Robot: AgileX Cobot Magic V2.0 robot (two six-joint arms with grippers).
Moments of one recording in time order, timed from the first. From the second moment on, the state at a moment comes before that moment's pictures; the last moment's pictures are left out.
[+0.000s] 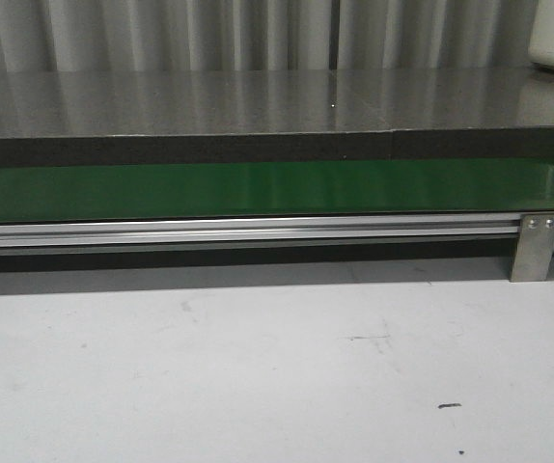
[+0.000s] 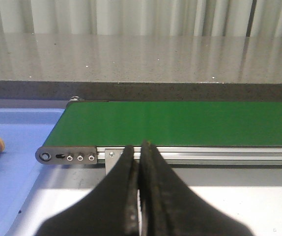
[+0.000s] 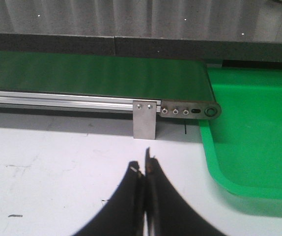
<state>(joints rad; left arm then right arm) 0.02 0.00 0.01 -0.03 0.13 0.03 0.10 -0.01 0.03 0.08 0.19 -0.04</state>
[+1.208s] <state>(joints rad) 0.02 0.00 0.01 -0.04 0.05 0.03 0.10 -0.01 0.03 0.08 0.10 -0.04</state>
